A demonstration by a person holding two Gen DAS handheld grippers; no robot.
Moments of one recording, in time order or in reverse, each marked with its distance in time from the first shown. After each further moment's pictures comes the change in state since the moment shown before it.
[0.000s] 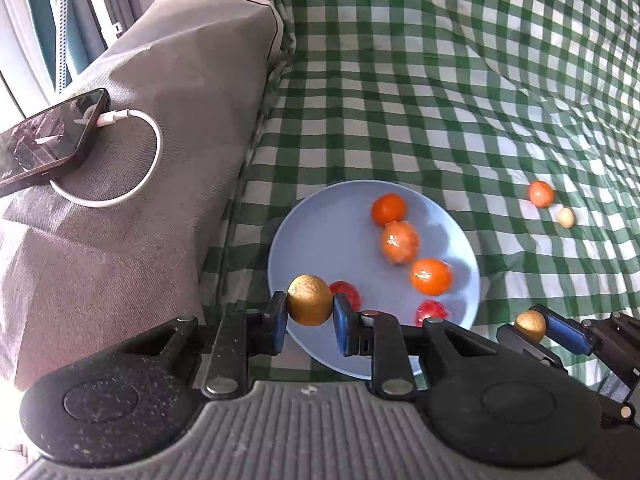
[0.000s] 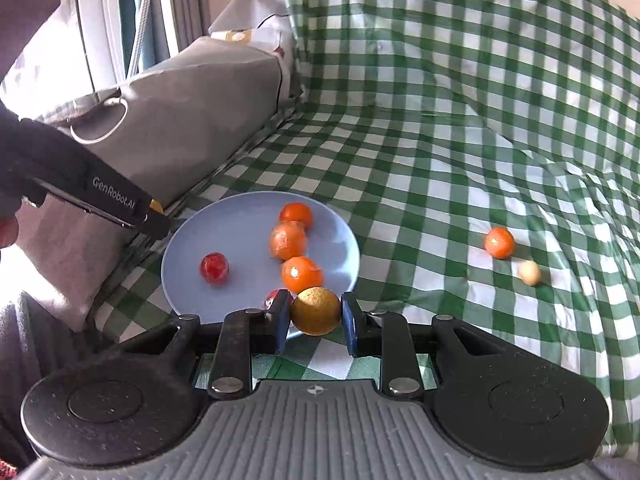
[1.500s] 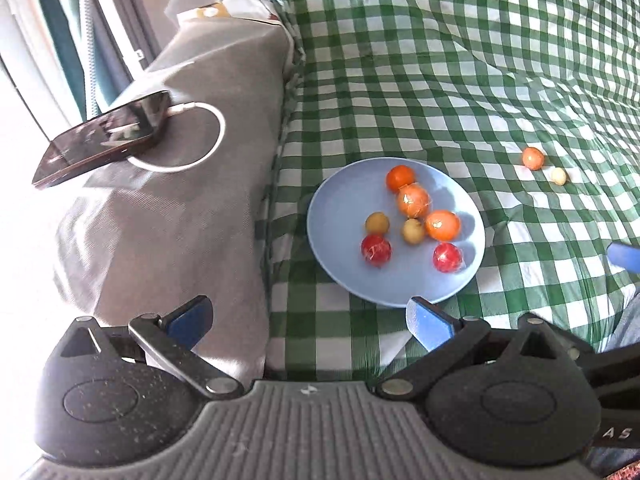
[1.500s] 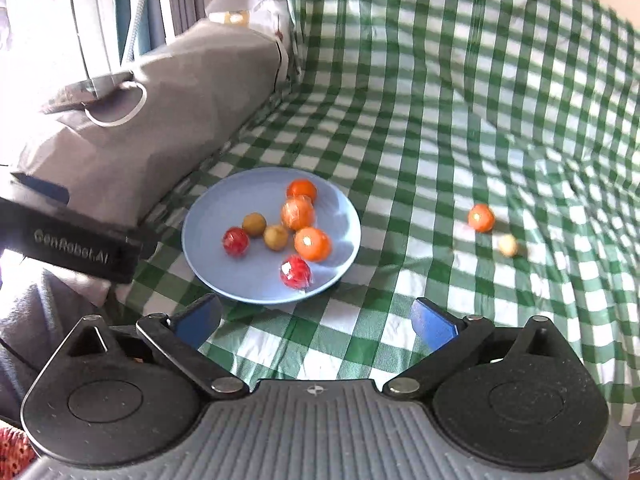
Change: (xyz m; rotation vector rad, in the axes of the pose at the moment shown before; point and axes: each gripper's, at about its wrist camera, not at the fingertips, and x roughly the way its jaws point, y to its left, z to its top) left arm -0.060 0.014 -0.058 0.079 -0.066 0.058; right arm -0.050 0.028 -0.003 0.001 0.064 -0.064
